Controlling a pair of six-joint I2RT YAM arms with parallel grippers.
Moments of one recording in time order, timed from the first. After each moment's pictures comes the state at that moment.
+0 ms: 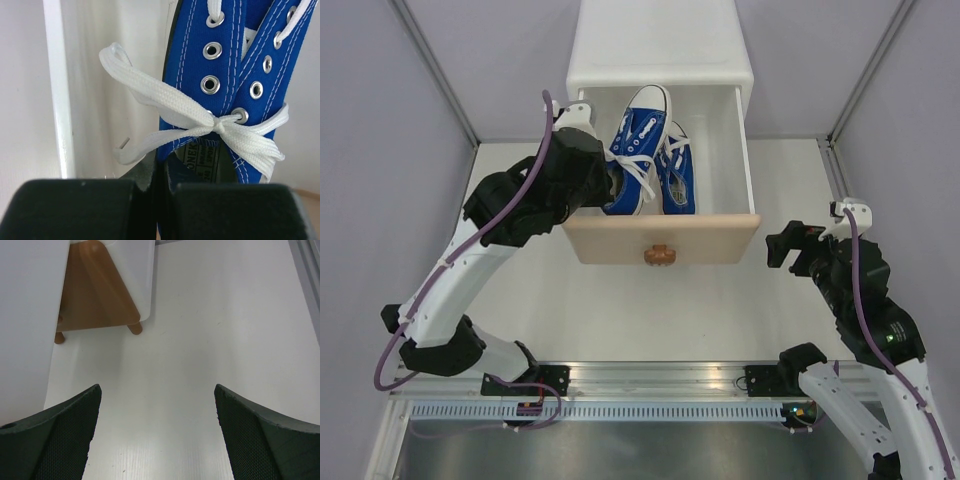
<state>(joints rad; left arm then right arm) -0.88 1.43 2.04 -1.16 -0.48 -0.60 0.33 0.56 1.00 -0.76 0.22 0.33</state>
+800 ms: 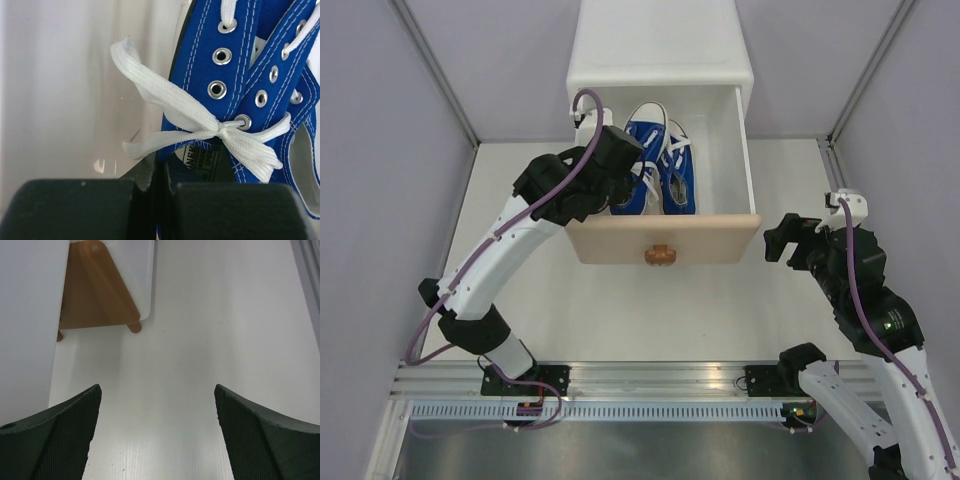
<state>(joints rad) -0.88 1.63 2.13 -1.30 -0.61 -0.73 0.33 0.62 1.04 -0.78 0.21 0.32</state>
